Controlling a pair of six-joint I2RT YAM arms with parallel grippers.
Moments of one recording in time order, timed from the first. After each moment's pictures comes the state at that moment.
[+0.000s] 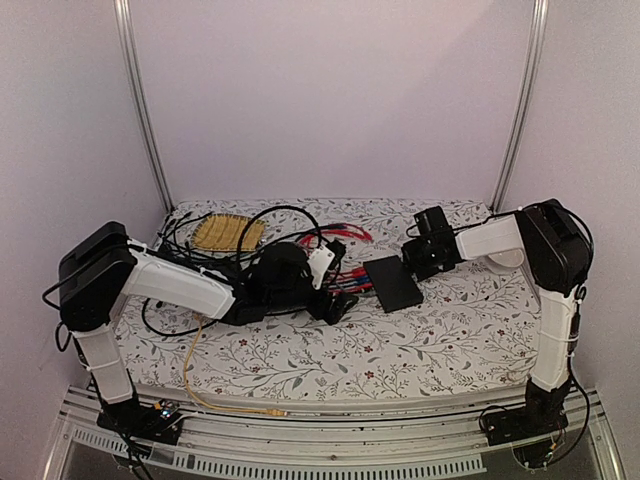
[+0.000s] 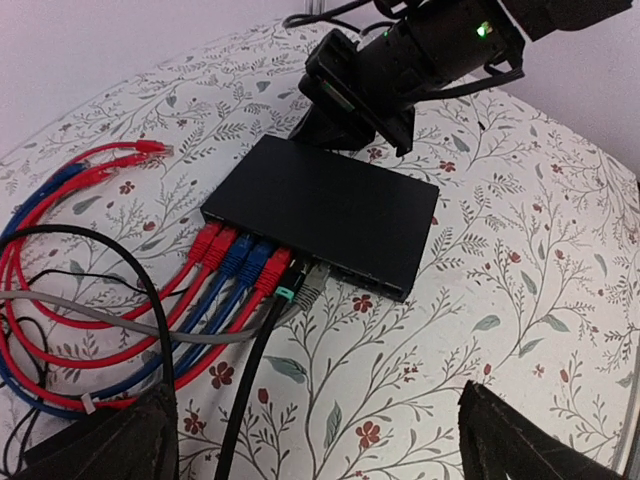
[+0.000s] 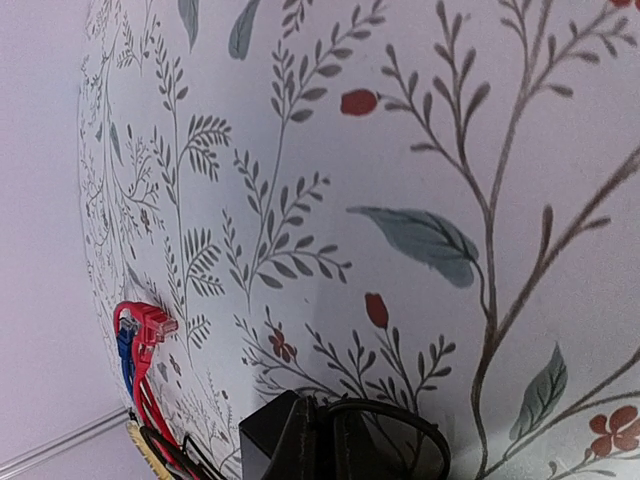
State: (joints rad) left arm -0.96 1.83 0.98 0.40 -0.05 -0.09; right arm 0.43 2.06 1.24 -0.04 0.04 1.50
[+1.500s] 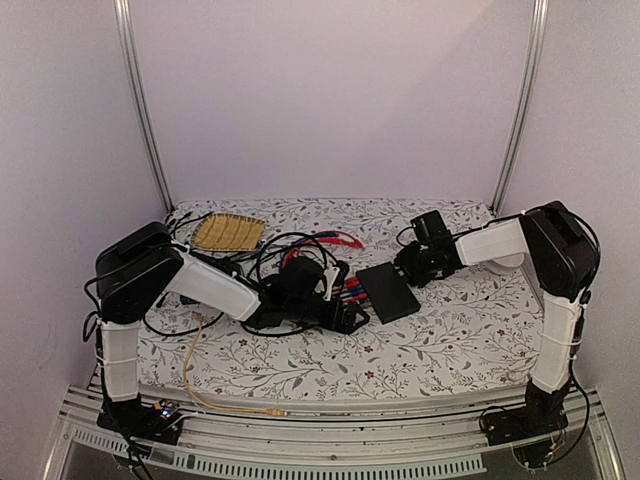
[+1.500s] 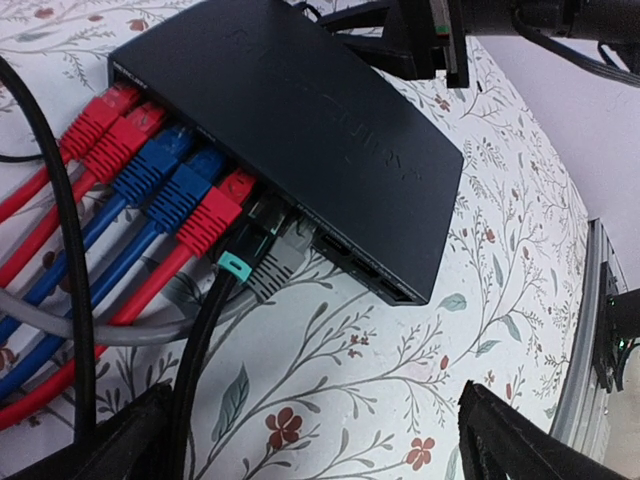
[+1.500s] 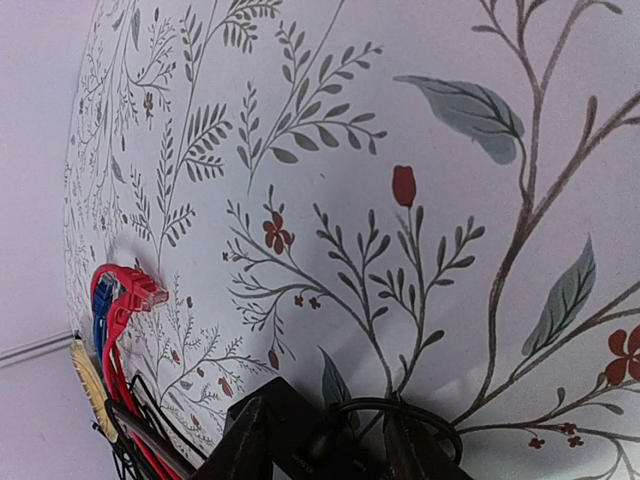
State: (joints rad) left arm -0.94 2.06 1.08 0.36 0.18 -0.53; right arm 0.49 2.00 1.16 -0.03 -0.01 1.33
